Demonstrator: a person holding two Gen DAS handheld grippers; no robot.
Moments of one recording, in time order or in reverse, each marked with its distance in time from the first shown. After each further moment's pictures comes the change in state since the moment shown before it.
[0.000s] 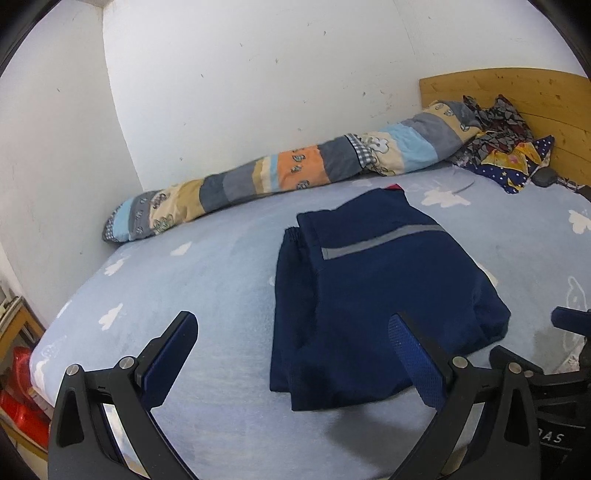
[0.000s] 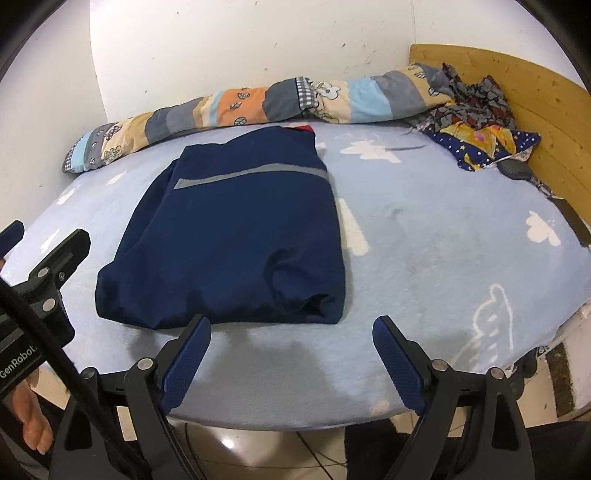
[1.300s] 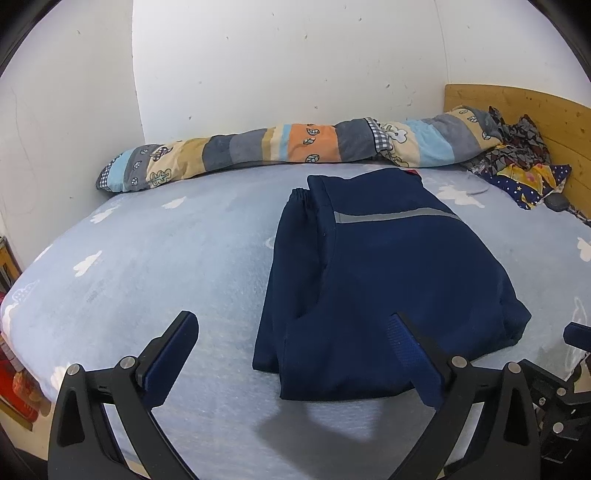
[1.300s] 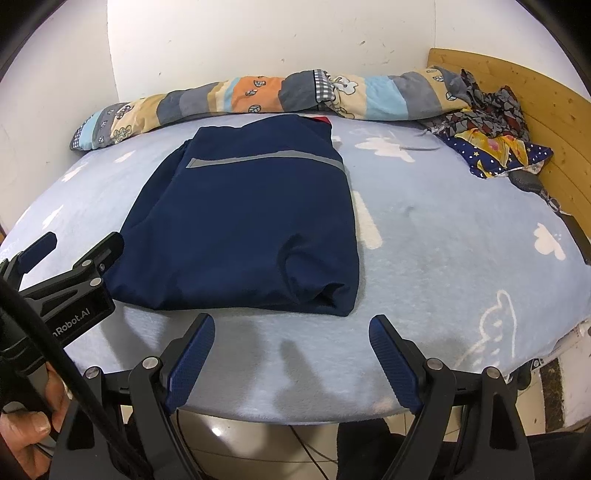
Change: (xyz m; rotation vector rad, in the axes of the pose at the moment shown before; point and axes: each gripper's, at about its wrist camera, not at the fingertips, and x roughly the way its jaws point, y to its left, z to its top) left arm 0.047 0.020 -0.033 -0.167 0.058 -0.034; right arm 0.006 0.009 -0.006 -0.078 0.023 0.004
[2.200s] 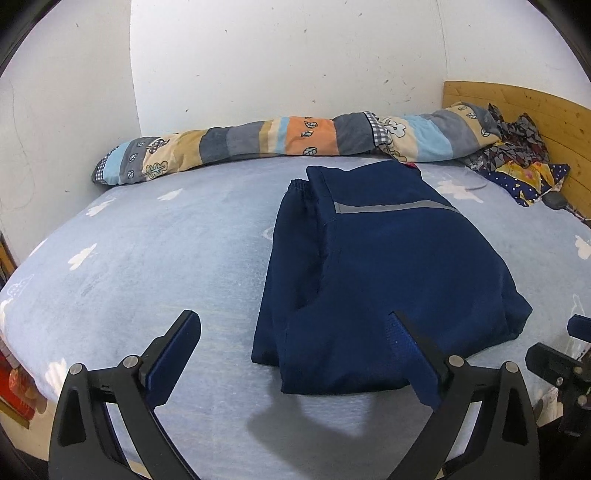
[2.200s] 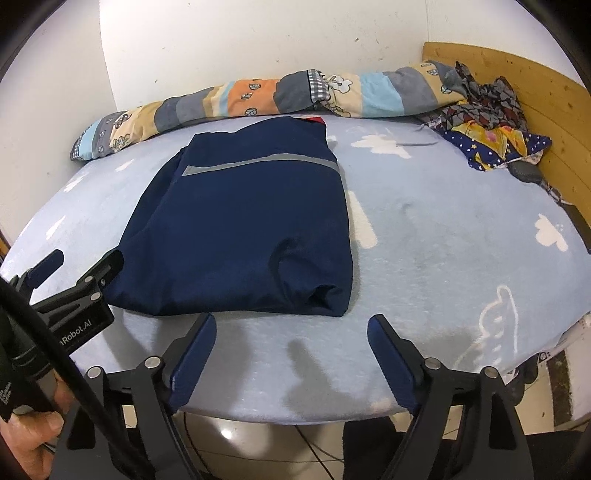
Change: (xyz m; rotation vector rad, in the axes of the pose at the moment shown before) left arm 0.004 0.004 -0.004 -0.006 0.027 -0.022; right arm -0.003 -0.009 -0.001 0.035 -0.003 0.022
